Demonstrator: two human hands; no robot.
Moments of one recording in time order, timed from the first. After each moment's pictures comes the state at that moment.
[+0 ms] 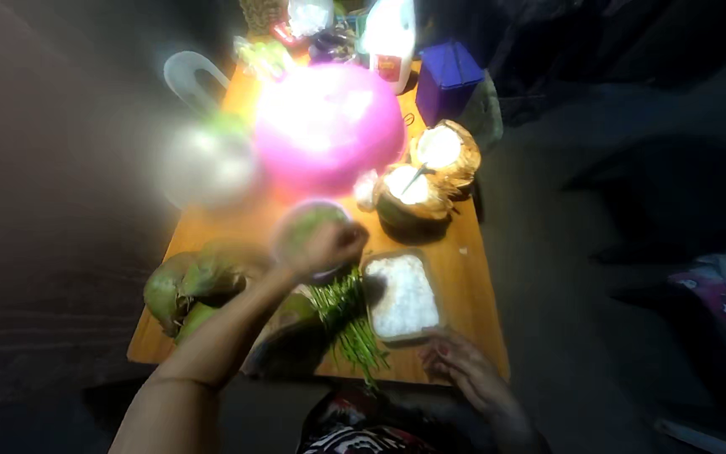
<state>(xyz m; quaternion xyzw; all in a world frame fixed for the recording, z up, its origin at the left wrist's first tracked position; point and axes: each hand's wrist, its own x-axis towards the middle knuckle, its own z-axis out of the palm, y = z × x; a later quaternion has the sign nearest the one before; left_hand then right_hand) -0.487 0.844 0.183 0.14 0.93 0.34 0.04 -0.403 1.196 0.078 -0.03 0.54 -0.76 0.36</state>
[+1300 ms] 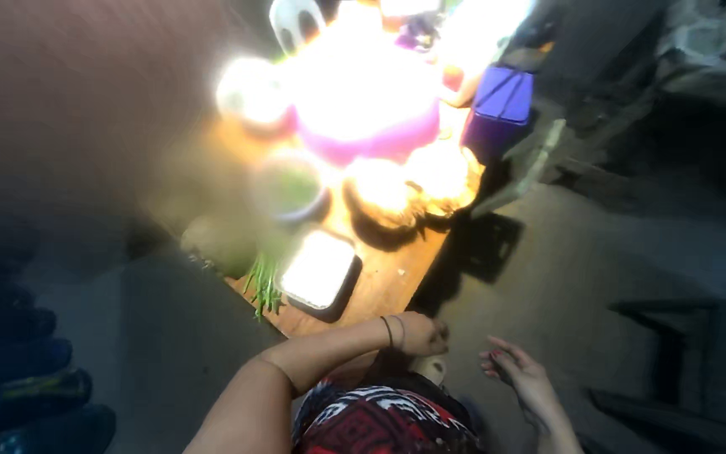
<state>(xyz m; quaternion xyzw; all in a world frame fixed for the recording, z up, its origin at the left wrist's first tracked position) -0.593 1.224 0.101 0.02 0.85 0.43 0.31 -0.701 1.466 0.067 -0.05 0.77 -0.50 0.39</state>
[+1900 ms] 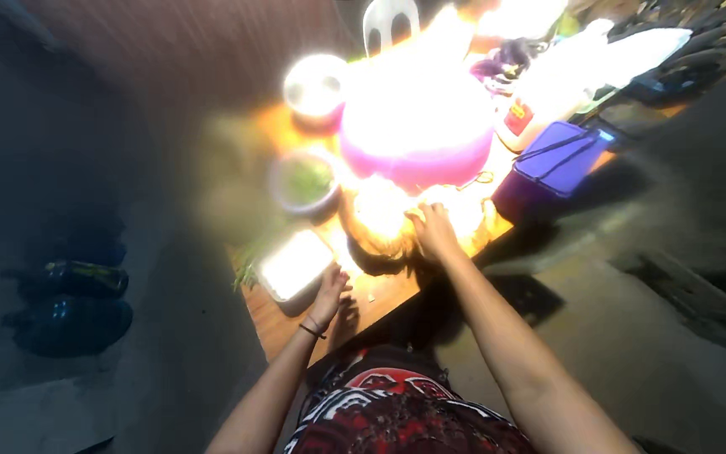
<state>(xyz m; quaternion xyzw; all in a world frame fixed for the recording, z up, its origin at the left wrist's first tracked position) -0.610 1.199 0.089 -0.57 0.47 0.63 -0.24 -0.890 1.134 0.105 -0.59 0.74 -0.22 0.22</state>
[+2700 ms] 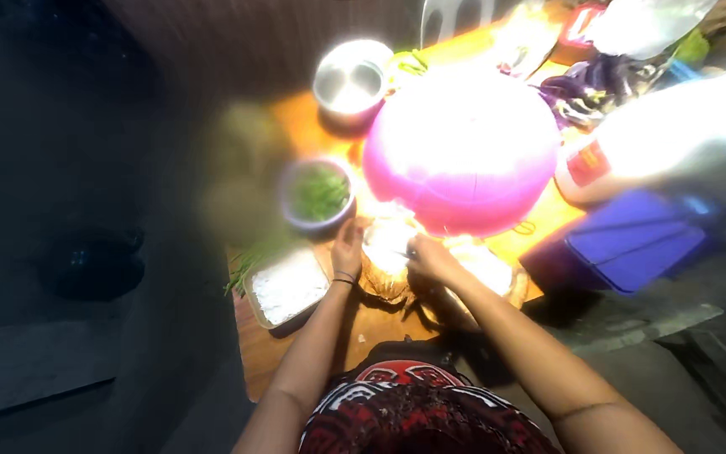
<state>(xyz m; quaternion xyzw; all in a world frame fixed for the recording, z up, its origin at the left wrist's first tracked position) -0.698 1.030 0.043 -0.67 0.46 0.40 -0.43 -0.899 1.031 0.114 -0.73 0.58 0.03 0.35</state>
